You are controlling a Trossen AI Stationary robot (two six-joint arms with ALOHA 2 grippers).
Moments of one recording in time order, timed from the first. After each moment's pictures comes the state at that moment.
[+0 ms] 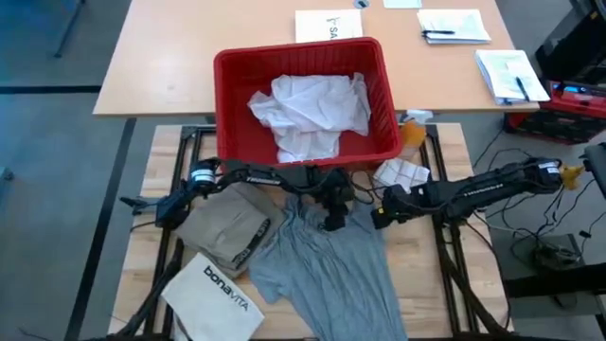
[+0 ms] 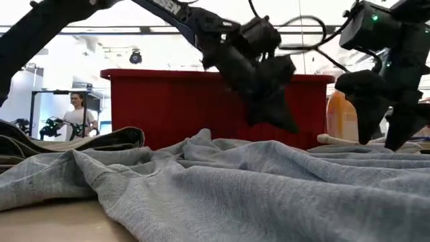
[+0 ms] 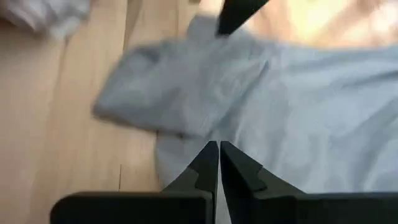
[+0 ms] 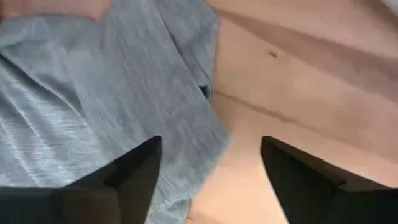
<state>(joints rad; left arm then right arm) 0.10 2.24 1.74 -0.34 0.28 -0.04 0.07 1.05 0.46 -0.60 0.03 1.31</state>
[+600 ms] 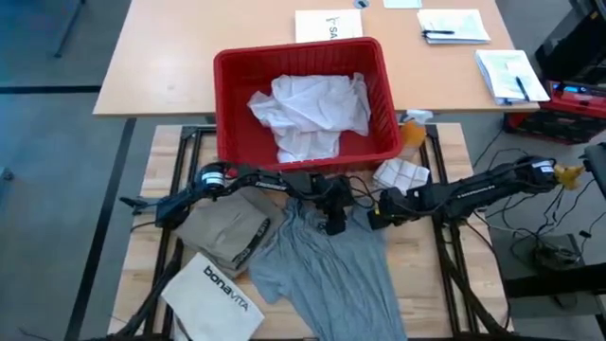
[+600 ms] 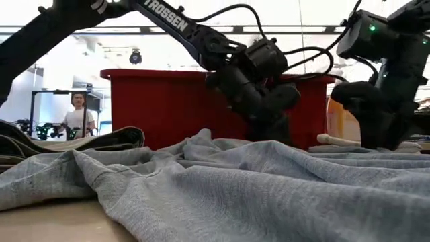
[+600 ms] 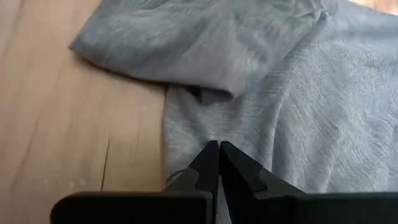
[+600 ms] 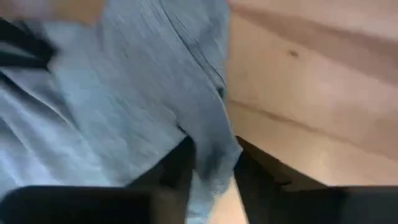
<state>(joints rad) 0.10 2.32 1.74 -0.33 0.24 -0.12 0.07 1.12 0.43 -0.47 0.07 1.35</state>
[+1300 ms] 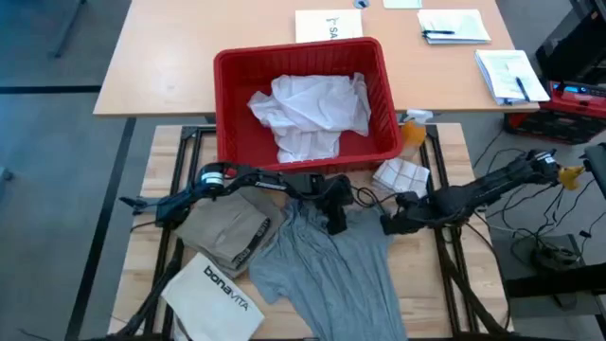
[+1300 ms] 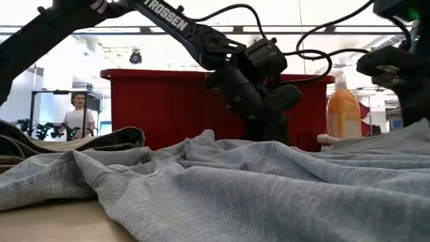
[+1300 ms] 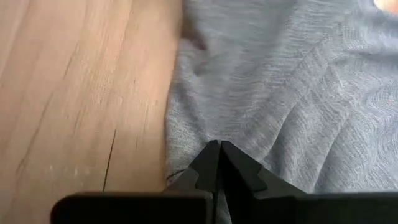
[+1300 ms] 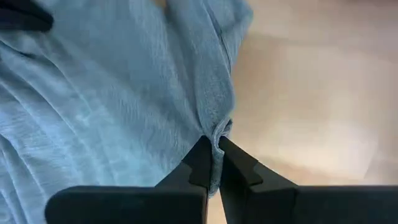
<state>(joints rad) 0.10 2.32 1.74 -0.34 0.22 -0.18 0.37 0.99 0.57 -0.88 0.11 1.79</state>
